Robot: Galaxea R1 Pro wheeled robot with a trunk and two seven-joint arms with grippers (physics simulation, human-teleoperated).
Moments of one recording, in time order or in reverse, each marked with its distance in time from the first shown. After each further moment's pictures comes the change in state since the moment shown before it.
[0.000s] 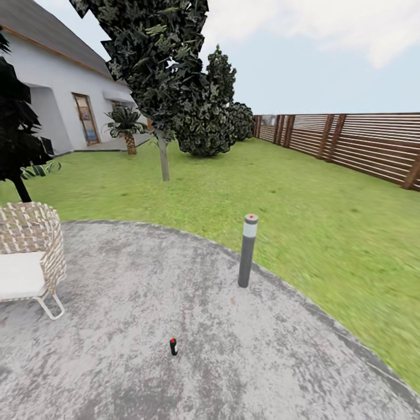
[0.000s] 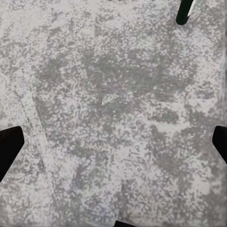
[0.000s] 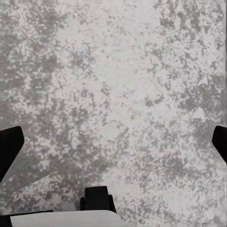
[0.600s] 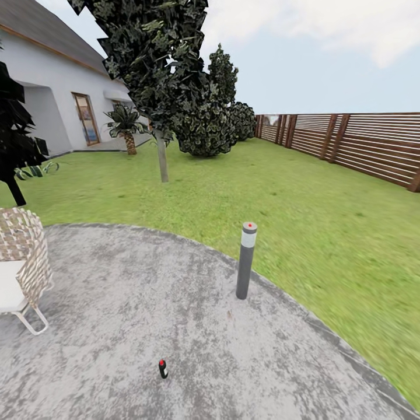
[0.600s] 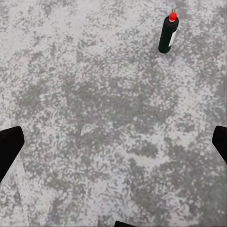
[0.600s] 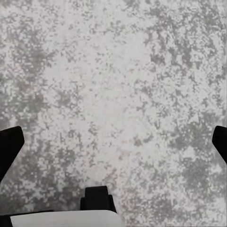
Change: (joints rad) left arm 0.000 0.000 0.002 0.000 -0.001 -0.002 0.000; right arm 0.001 0.000 0.000 -0.001 0.000 0.000 0.000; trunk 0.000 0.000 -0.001
